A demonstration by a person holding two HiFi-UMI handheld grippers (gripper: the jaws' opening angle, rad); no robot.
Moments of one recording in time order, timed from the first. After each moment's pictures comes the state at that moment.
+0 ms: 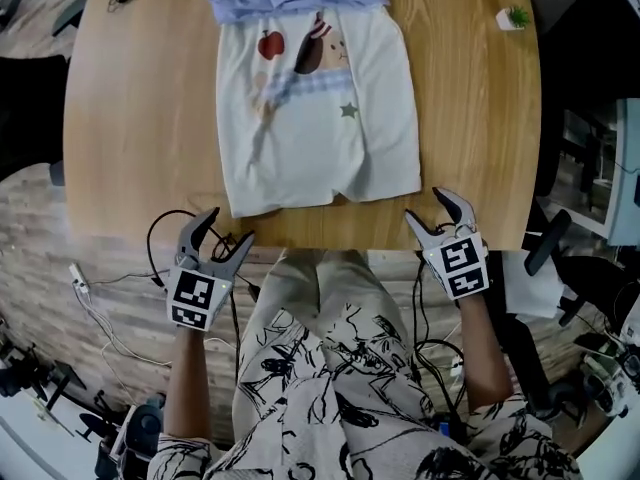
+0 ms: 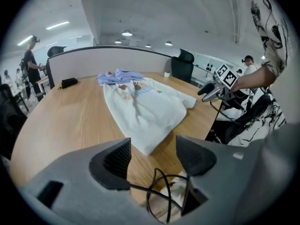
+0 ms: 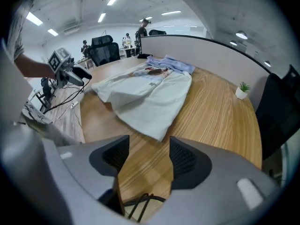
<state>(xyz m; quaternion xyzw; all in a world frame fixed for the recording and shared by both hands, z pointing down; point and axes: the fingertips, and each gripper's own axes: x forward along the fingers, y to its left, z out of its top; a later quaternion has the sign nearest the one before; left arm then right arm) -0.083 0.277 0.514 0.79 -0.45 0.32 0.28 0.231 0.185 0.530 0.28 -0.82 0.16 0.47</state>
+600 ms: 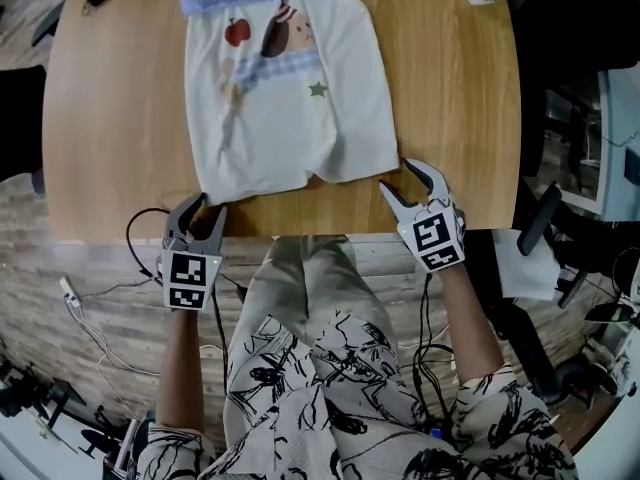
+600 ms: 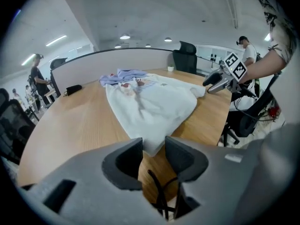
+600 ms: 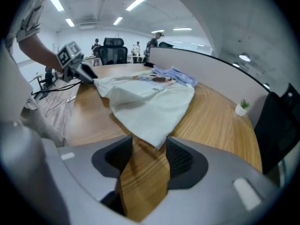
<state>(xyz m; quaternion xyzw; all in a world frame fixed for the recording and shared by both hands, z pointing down) -0.082 0.272 0.547 0.76 -0.49 0.36 0.22 0.222 0.180 0.548 0.27 -0.86 0.06 0.43</state>
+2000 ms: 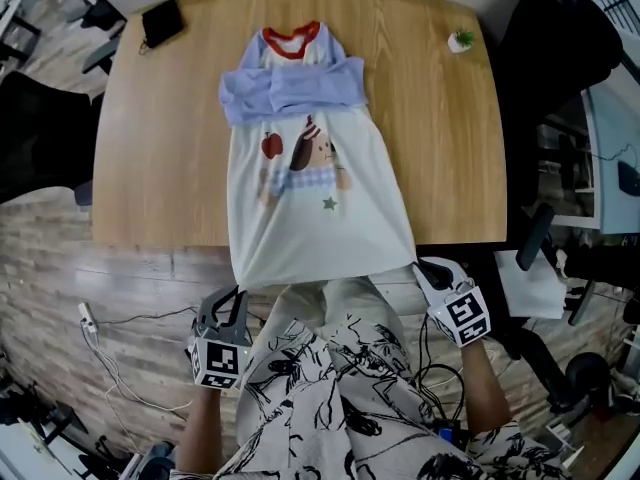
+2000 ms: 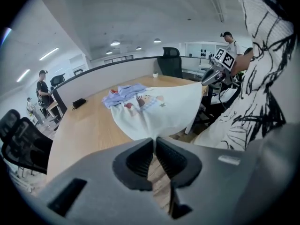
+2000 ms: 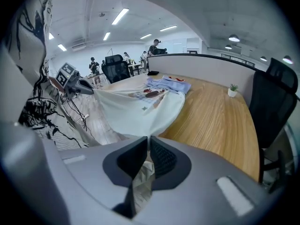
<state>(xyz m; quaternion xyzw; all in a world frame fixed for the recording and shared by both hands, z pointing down) -0.060 0.422 0.442 0.78 -0.47 0.38 0.18 0.267 0.329 0.455 0.27 -0.87 0.17 0.37</state>
